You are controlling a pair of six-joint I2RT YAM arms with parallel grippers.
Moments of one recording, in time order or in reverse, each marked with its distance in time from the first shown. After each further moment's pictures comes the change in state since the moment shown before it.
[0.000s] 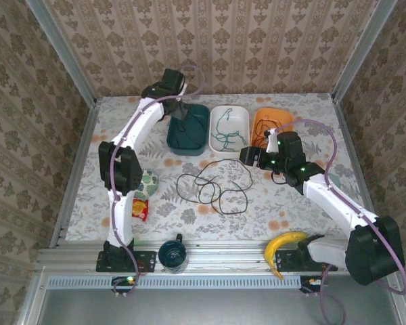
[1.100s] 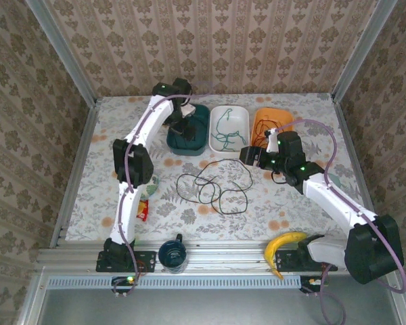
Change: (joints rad) left arm -0.035 0.182 0.252 -0.441 0.126 0.092; right arm -0.003 0.016 0.000 0.015 -0.028 0.000
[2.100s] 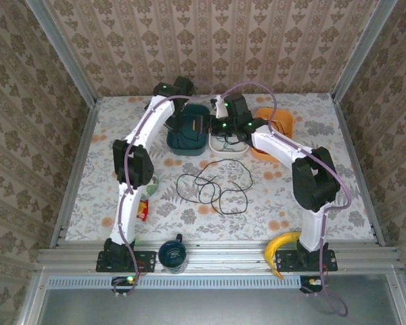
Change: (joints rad) left arm -0.024 -0.011 -0.008 0.064 -0.580 0.051; right arm 0.170 0.715 0.737 0.016 -0.100 0.058
